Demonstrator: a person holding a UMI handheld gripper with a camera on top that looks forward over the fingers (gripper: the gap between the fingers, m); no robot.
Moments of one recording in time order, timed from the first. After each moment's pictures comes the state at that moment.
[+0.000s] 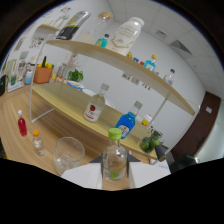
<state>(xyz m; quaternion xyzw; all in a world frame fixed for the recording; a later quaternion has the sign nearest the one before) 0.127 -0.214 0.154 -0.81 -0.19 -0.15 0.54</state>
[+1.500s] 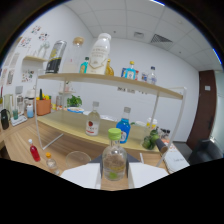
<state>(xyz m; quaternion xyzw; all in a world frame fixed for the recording) 0.114 -0.226 0.177 -0.78 -0.10 -0.03 0.62</state>
